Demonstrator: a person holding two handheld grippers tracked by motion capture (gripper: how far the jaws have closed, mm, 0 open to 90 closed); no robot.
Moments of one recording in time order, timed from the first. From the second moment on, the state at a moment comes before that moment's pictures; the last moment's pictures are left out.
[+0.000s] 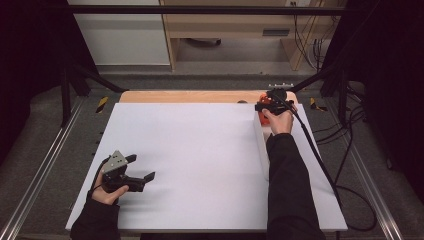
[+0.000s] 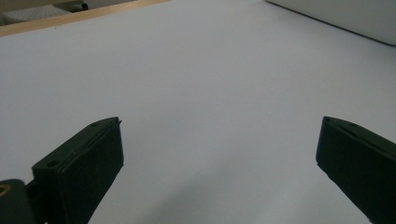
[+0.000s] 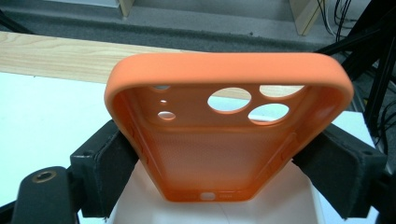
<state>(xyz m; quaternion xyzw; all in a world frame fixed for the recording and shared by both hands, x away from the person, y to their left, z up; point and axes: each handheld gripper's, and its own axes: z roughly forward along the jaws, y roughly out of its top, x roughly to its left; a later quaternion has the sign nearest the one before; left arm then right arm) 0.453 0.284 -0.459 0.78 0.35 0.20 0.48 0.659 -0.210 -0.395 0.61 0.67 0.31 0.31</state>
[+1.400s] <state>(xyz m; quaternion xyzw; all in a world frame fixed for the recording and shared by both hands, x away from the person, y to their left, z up) 0.452 0.282 -0.458 0.78 0.35 0.20 0.48 0.629 -0.224 -0.362 0.56 0.68 0.38 0.30</state>
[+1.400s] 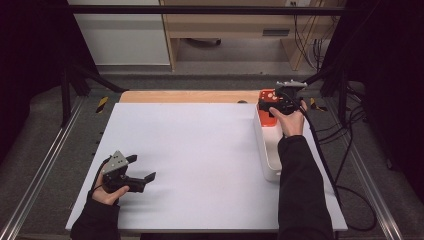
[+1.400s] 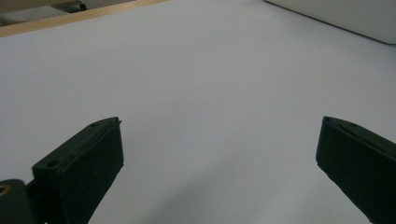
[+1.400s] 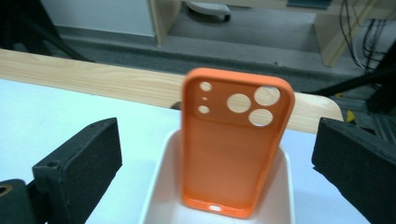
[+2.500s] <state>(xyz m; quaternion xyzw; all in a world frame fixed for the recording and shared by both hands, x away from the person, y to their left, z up) 0.450 0.280 -0.454 0.78 0.35 0.19 0.49 0.507 -0.211 -0.333 0.35 0.75 0.51 0.24</state>
